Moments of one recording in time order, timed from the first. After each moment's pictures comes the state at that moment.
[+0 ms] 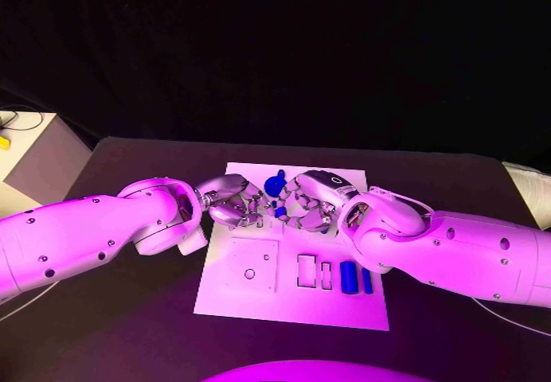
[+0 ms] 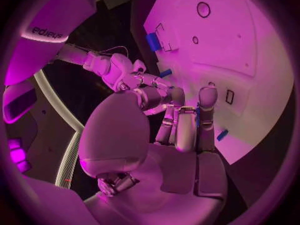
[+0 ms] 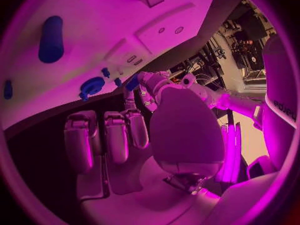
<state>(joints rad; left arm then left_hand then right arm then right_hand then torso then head) 1.24 -0.92 -0.08 1.65 -0.90 -0.06 0.02 1.30 -0.19 0.95 0.03 0.26 0.82 0.14 0.29 0.18 0.98 0.04 1.08 0.50 1.46 -0.03 1.45 1.27 0.17 1.04 0.06 1.26 0.72 1.24 -0.66 -0.16 1.61 -1.48 -0.47 -0.18 1.28 -0.24 0.47 0.16 0.35 1.05 0.09 0.28 0.39 1.46 0.01 1.43 1.31 1.46 -0.05 1.55 1.31 0.01 1.47 0.06 1.57 1.31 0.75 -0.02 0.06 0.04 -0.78</state>
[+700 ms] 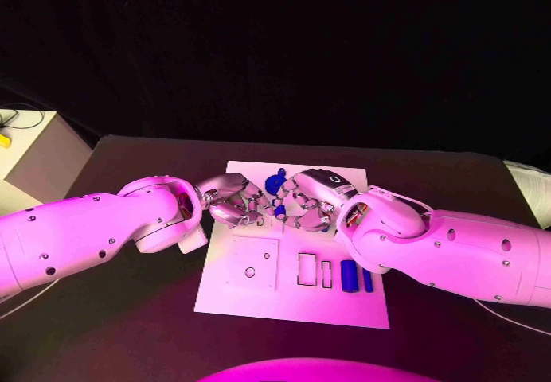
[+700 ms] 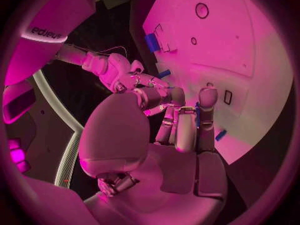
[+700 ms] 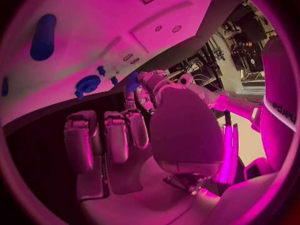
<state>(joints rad) 1.24 -0.92 -0.08 1.64 -0.91 -0.05 0.01 1.30 -0.19 0.95 0.03 0.26 0.82 0.14 0.29 0.18 0.99 0.04 1.08 0.51 1.46 -0.03 1.46 1.27 0.17 1.04 0.07 1.27 0.73 1.24 -0.66 -0.16 1.63 -1.51 -0.48 -0.19 1.28 -0.24 0.47 0.16 0.36 1.05 0.09 0.28 0.39 1.46 0.01 1.43 1.31 1.46 -0.05 1.55 1.31 0.01 1.47 0.06 1.57 1.31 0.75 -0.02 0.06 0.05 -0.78</state>
